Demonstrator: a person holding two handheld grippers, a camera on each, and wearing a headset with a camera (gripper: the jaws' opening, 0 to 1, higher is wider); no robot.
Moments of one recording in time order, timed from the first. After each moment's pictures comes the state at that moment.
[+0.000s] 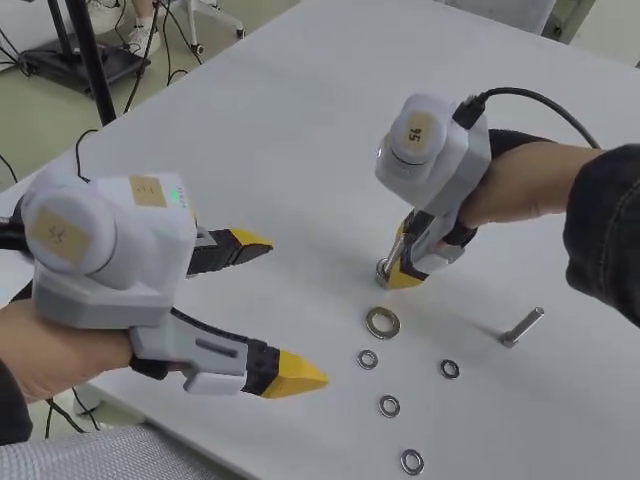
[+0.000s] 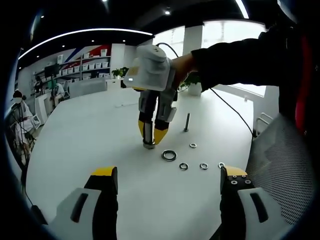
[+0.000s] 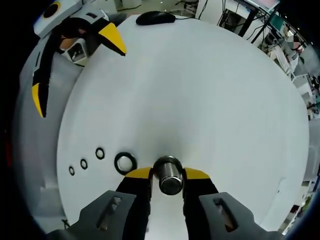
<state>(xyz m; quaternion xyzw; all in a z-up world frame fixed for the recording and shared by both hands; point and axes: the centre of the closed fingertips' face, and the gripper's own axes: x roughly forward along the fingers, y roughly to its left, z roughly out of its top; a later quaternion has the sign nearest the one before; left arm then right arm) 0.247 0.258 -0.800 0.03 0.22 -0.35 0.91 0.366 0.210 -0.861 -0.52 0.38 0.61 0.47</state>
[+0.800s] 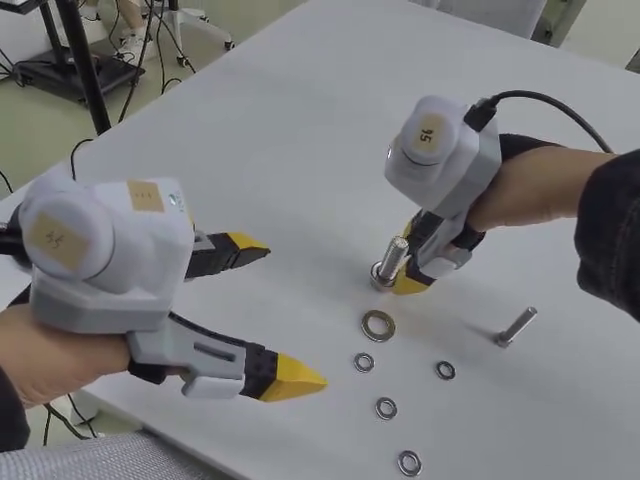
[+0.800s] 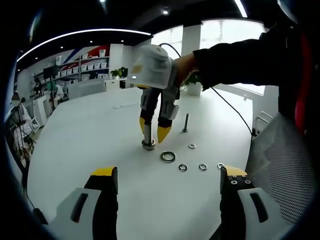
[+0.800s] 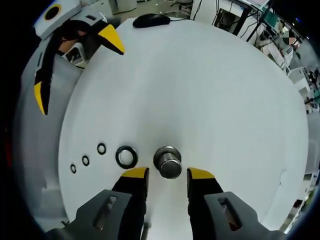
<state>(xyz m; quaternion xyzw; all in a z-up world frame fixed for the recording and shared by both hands) 0.248 0.256 -0.797 0.04 0.22 -0.35 0.91 0.367 0.199 -0.856 -0.50 0.38 0.61 0.48</state>
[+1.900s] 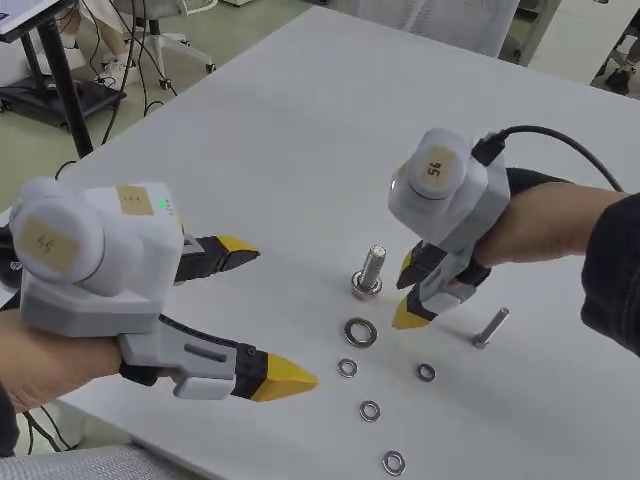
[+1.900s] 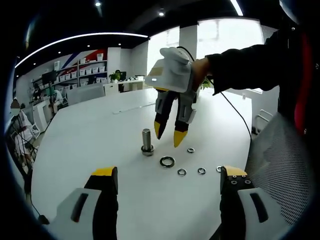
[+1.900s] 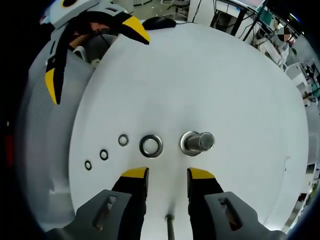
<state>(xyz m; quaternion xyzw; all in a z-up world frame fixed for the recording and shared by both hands) 0.247 0.251 -0.785 0.05 0.21 -0.36 0.91 0.335 0.171 -0.848 -0.48 0.38 0.61 0.50</state>
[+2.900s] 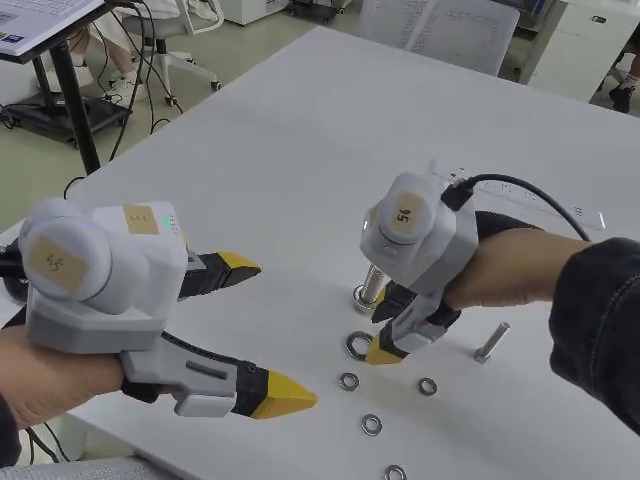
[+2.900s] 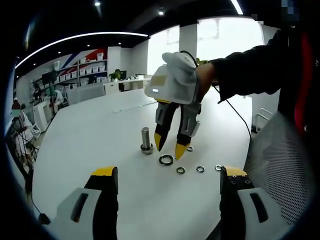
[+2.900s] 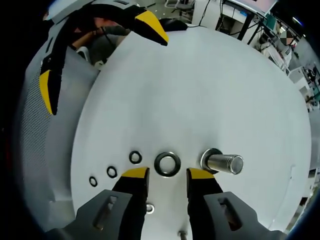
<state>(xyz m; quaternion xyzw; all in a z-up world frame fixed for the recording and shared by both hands) 0.244 0.253 -0.785 0.06 0.21 -0.35 0.91 0.311 0.193 -0.864 -0.48 0.37 0.62 0.50</state>
